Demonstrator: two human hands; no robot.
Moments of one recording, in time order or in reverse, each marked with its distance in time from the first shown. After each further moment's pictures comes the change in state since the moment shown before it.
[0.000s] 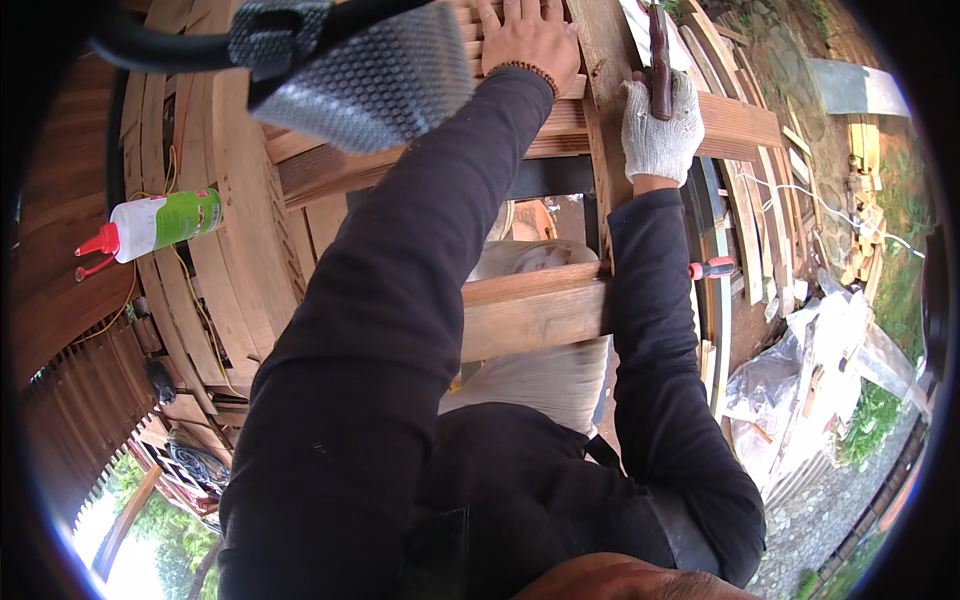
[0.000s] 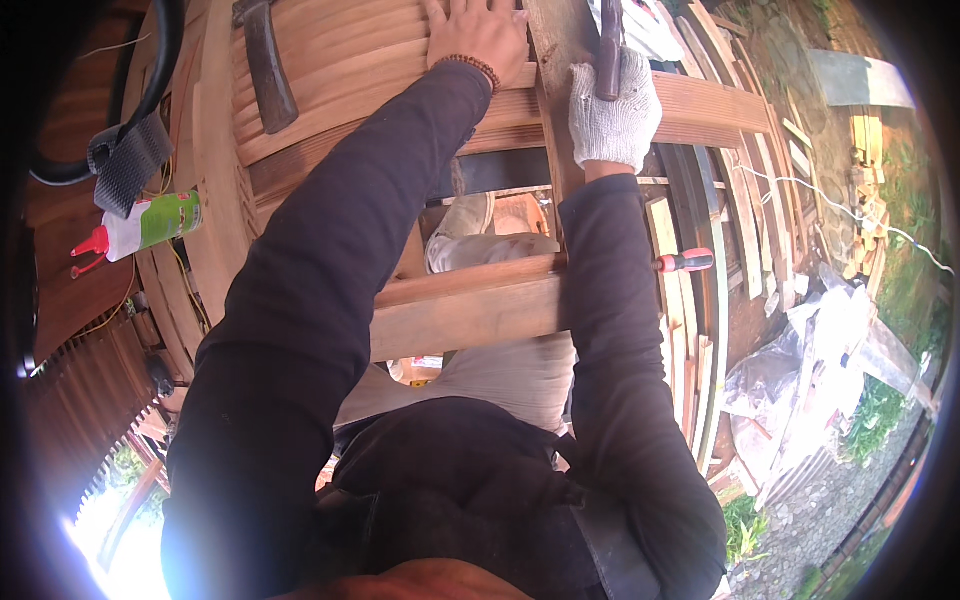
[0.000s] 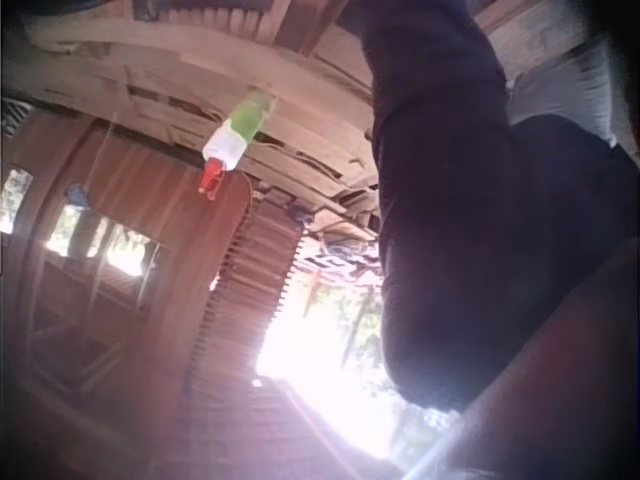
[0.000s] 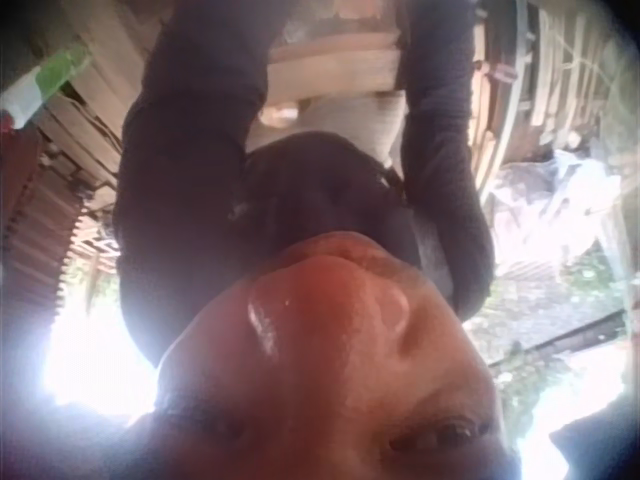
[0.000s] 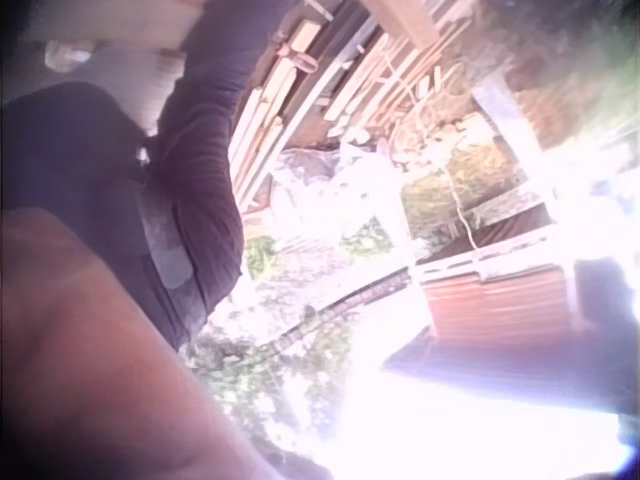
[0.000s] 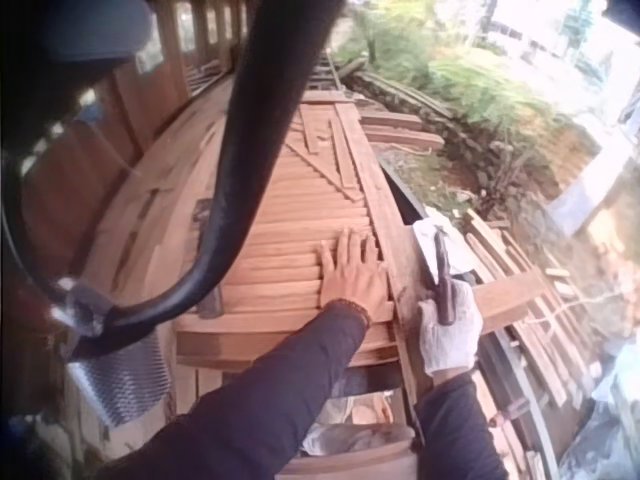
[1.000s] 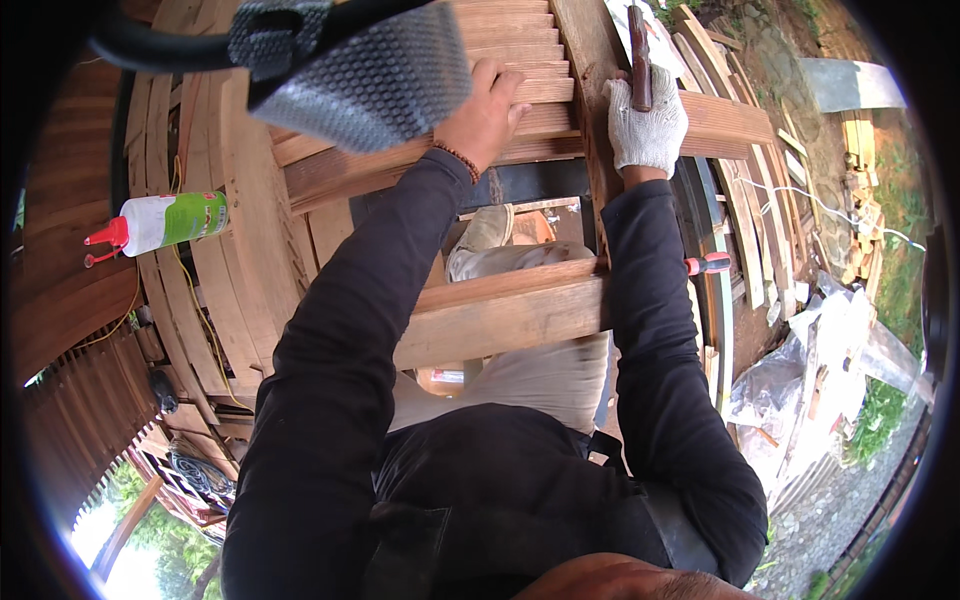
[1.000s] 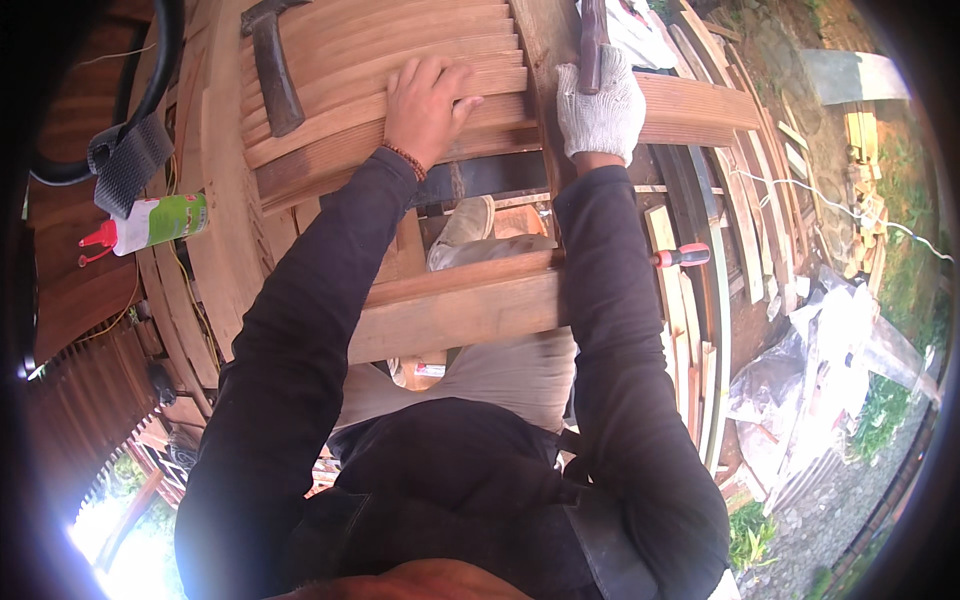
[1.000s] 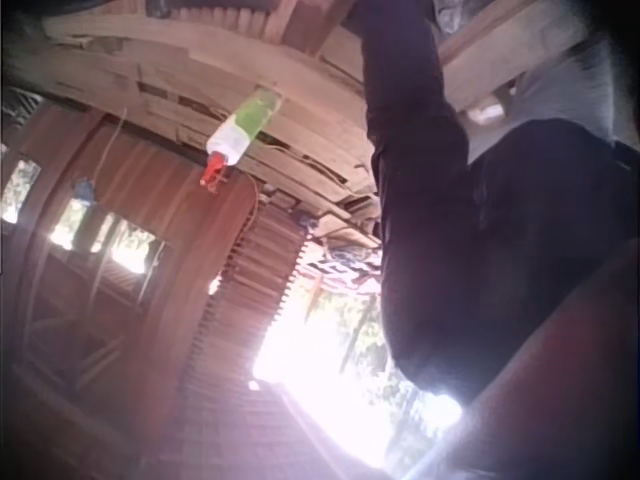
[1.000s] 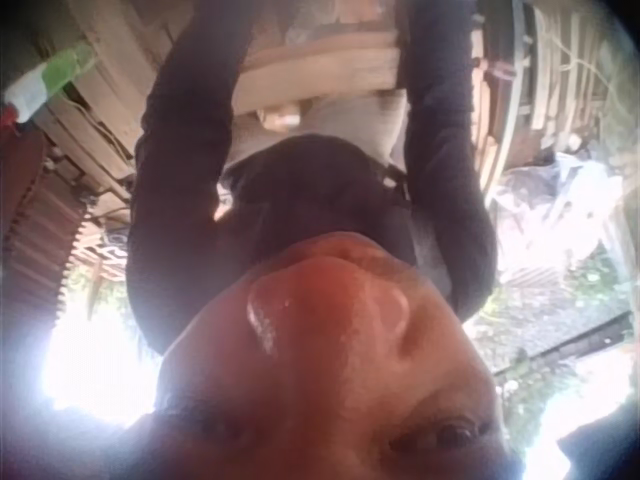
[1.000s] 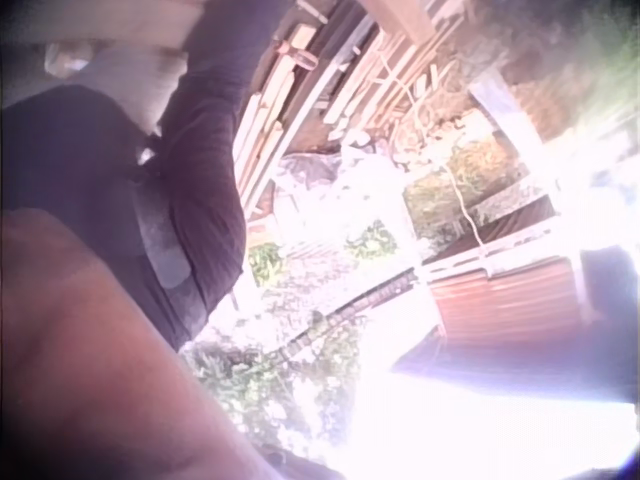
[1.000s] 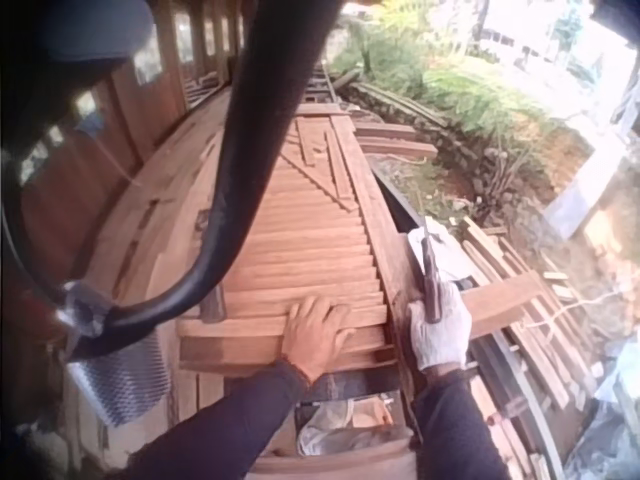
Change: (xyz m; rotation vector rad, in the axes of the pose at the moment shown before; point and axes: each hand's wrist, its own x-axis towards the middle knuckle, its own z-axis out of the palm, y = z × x) left_hand -0.090 -0.041 -0.061 -0.231 0.013 0.204; right_hand 0.001 0.000 0.002 -0.014 -0.067 0.028
